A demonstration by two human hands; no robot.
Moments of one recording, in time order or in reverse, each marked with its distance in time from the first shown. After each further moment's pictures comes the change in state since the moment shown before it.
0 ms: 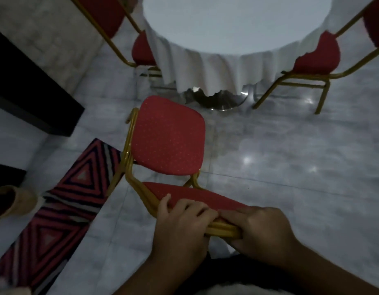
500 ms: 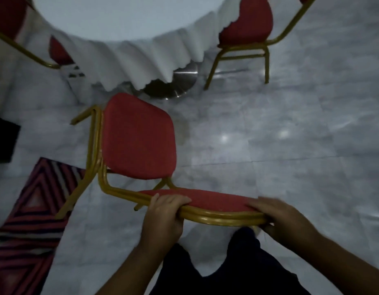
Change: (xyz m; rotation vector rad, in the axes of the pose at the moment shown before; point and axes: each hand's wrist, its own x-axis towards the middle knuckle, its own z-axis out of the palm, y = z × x) left_hand 0.105 0.078 0.154 -0.305 -0.074 -0.058; right_hand -0.150 0.231 0.014 0.155 0.027 0.358
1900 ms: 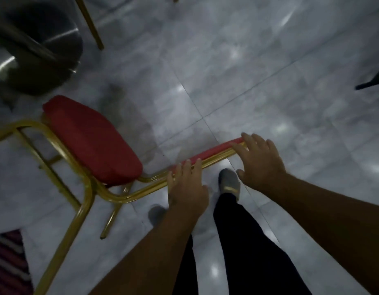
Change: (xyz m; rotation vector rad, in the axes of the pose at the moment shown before) left_hand 0.161 0.049 0.329 0.491 -0.806 0.061; right_hand 0.046 0.256 0.115 -0.232 -0.255 0.714
